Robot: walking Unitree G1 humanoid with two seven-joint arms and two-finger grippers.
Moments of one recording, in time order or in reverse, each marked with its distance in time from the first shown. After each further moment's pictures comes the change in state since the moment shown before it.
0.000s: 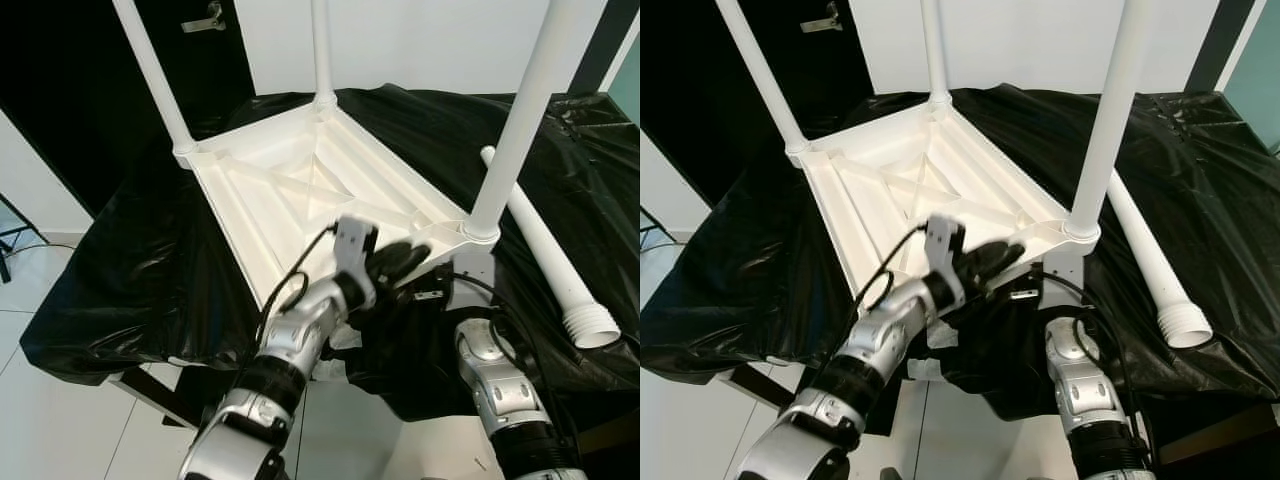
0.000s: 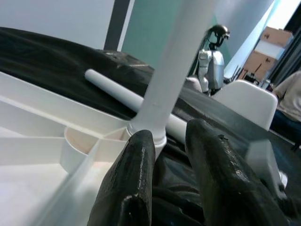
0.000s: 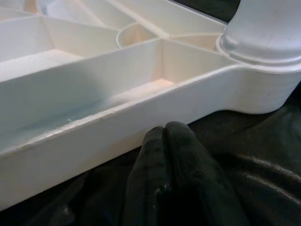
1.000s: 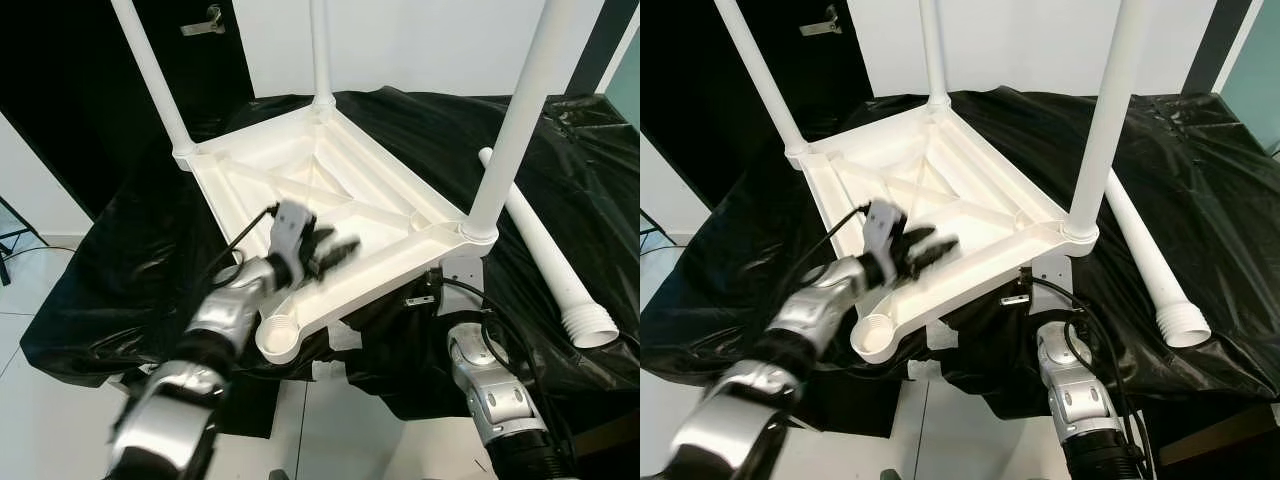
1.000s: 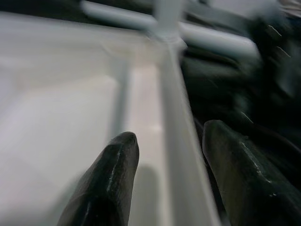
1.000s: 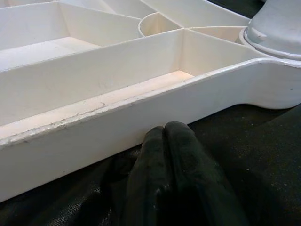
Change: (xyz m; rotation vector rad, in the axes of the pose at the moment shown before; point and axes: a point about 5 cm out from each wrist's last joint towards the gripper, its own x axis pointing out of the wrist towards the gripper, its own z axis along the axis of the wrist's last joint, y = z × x) left arm -0.089 0.056 0.006 0.207 0.393 -0.198; right arm -0.003 0.010 0.000 -0.019 0.022 0.025
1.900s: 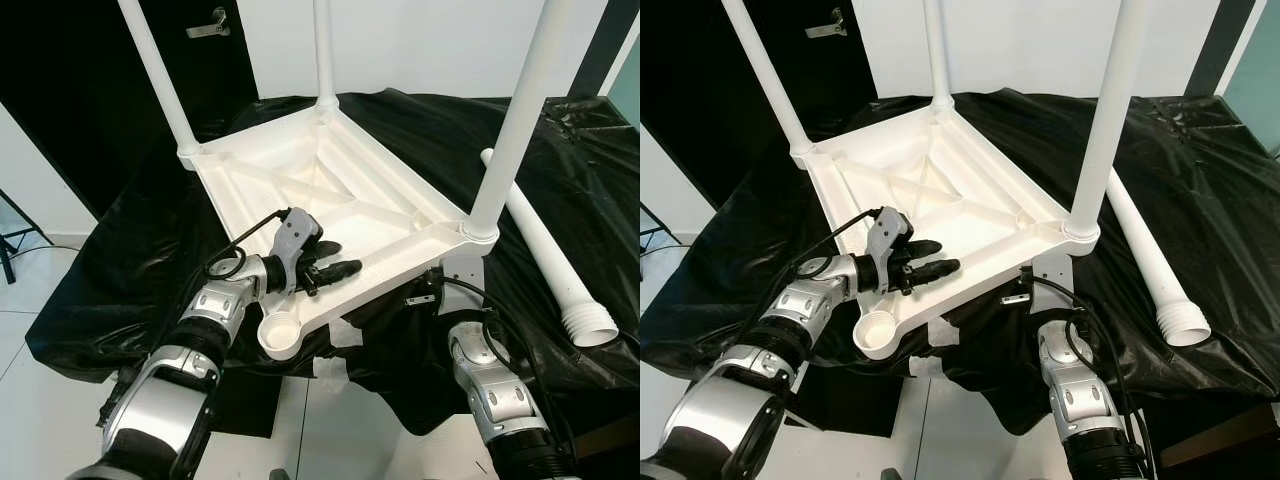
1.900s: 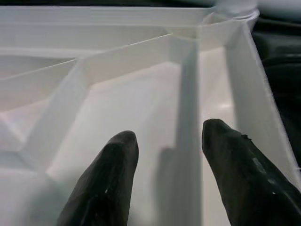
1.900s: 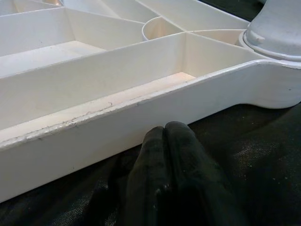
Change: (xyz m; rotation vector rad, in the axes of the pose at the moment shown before) left arm 0.014 0.027 0.008 0.101 0.106 0.270; right arm 0.000 0.002 0.001 0.009 -0.002 -0.004
